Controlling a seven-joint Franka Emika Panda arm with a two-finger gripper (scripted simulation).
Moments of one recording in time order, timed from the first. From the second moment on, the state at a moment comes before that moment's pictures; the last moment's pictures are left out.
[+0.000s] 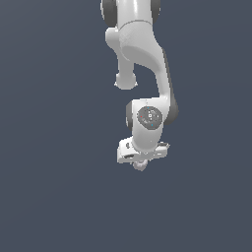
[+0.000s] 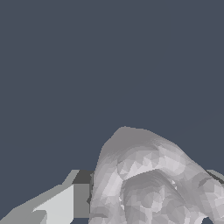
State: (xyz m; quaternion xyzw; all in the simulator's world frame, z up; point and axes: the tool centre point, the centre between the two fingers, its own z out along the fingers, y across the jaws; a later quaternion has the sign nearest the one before) arm 0.070 0.064 0.070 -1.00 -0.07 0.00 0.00
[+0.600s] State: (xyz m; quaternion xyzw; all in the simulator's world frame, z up) arm 0.061 -0.014 0.160 -1.00 -0.07 0.00 0.00
